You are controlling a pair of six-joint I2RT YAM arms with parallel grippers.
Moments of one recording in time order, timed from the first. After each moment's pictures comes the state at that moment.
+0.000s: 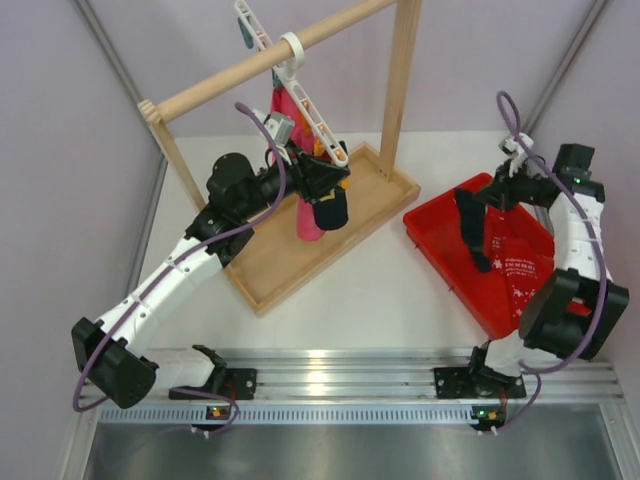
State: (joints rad) left arm -0.59 1.25 1.22 0.18 0.42 -0.45; right arm -0.38 1.52 1.29 -0.70 -0.96 -0.66
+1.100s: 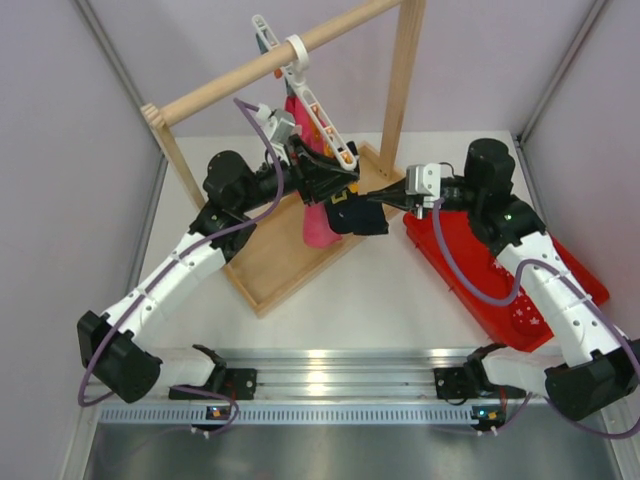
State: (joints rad) left arm -0.57 1.29 1.23 0.35 0.67 -0.53; right arm 0.40 1.17 1.26 -0.27 -1.05 -0.75
